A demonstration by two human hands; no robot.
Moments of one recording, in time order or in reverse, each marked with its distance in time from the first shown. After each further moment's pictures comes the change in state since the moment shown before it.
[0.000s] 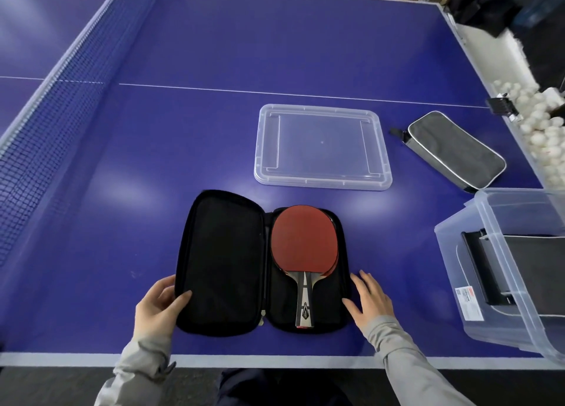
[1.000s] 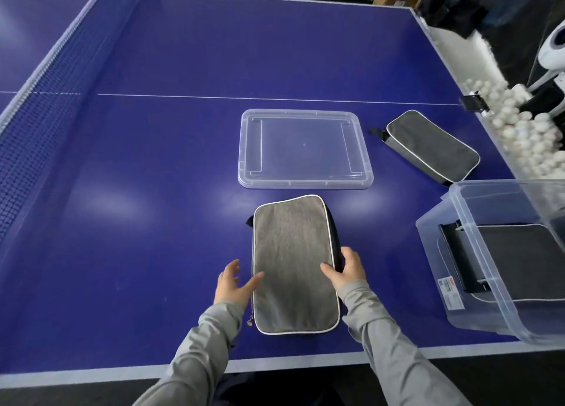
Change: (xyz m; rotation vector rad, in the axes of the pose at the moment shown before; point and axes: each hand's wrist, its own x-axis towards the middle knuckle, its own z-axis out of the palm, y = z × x) left_hand 0.008 -0.018 0.128 0.404 -0.220 -0.113; right_hand 0.015 -0.054 -0.061 0.790 0.150 0.209
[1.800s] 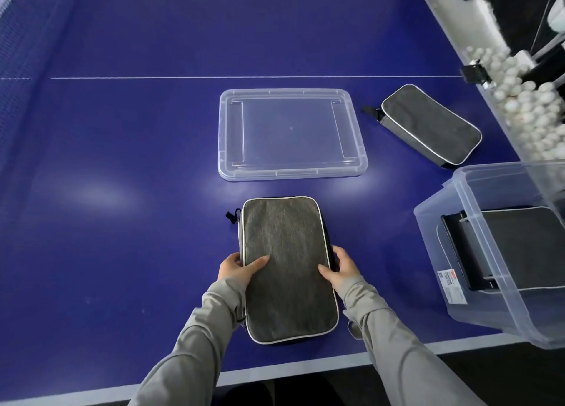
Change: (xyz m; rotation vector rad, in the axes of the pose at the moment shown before) left_hand 0.047 0.024 0.034 -0.059 -0.090 -0.217; right_hand 0.033 0.036 0.004 0.165 -0.214 0.209
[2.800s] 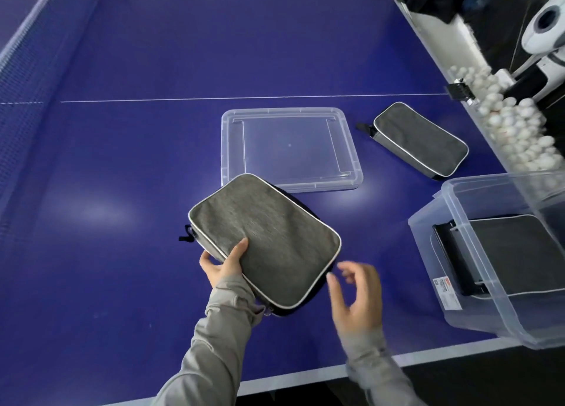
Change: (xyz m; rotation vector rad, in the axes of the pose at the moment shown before) left_hand -0.024 0.040 -0.004 -0.783 0.329 0.045; right_hand -0.083 -0.019 0.008 -0.147 0.678 -0.788
